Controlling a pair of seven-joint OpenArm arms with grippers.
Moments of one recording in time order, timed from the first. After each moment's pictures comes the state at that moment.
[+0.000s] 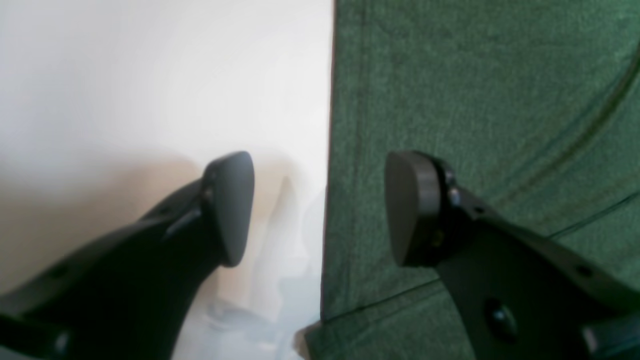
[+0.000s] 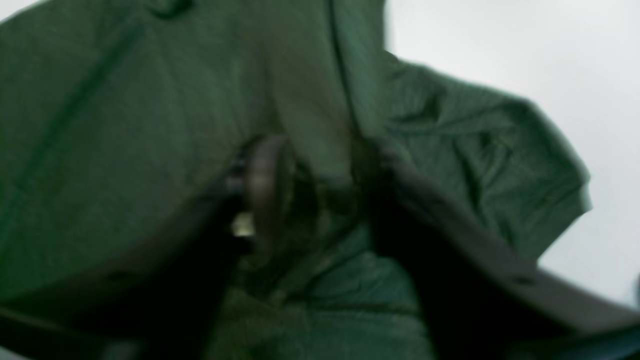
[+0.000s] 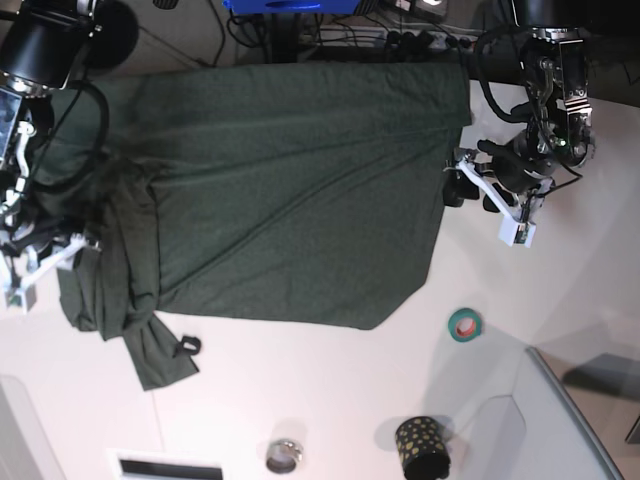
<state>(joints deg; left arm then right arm) 11.4 -15.6 -13.8 85.8 -21.6 -23.7 43.8 1.7 8.3 24.5 90.6 9.0 14.9 -57.0</state>
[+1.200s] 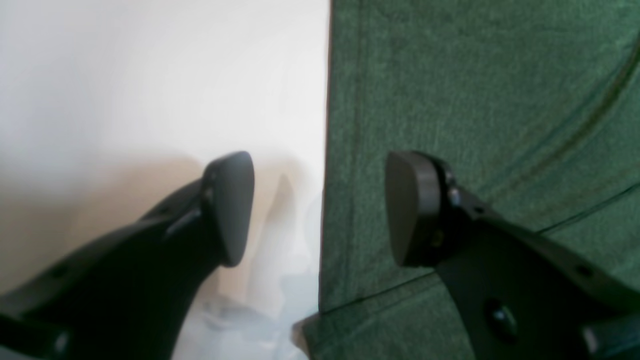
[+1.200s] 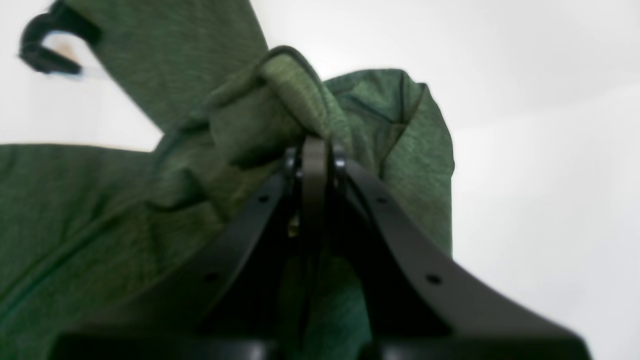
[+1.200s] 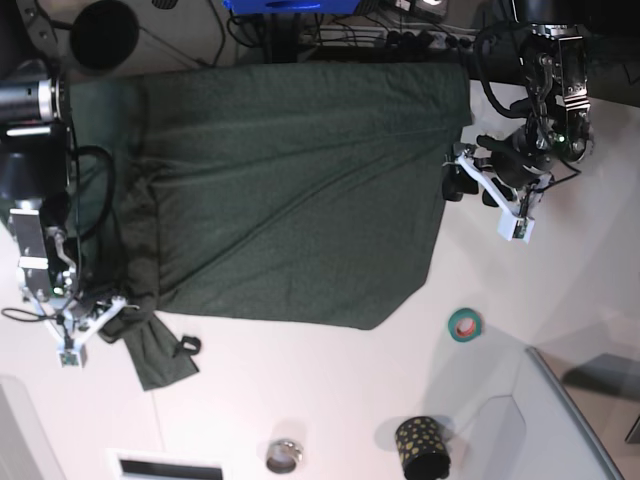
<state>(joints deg) 12.2 -15.6 -13.7 85.7 -21.6 -23.7 43.7 23.1 15.9 -2.6 46.5 9.2 4.9 -25.6</state>
